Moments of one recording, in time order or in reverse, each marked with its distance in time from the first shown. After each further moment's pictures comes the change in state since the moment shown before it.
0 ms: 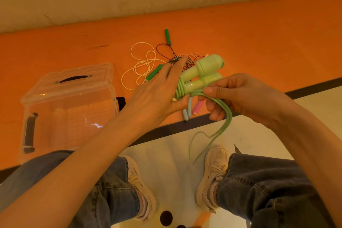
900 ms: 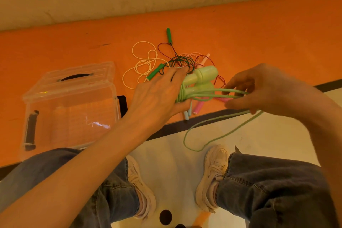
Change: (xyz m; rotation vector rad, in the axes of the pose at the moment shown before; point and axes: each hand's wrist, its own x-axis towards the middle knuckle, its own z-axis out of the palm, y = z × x) left_hand -0.002 0.004 0.004 0.251 0.045 0.004; right_hand -0.012 -0.008 -0.029 -0.718 0.158 -0.004
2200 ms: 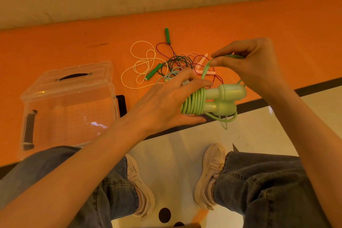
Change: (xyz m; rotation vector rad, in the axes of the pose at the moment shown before) left_hand -0.002 0.002 -0.002 -0.424 -0.056 0.281; right_hand 0.047 0.009 0.008 0.266 0.503 -0.428
